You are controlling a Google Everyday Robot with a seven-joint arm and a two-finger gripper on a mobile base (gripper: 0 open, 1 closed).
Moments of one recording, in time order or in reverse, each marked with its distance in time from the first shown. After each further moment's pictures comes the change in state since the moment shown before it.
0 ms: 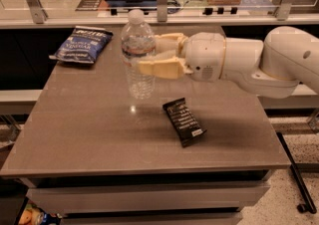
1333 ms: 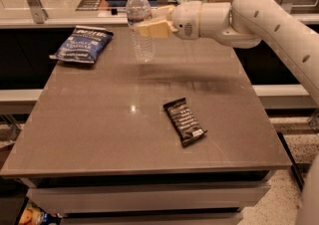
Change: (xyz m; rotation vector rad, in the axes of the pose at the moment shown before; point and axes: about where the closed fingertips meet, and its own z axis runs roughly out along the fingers) arm 0.032 -0.169 0.042 0.084 0.111 0.035
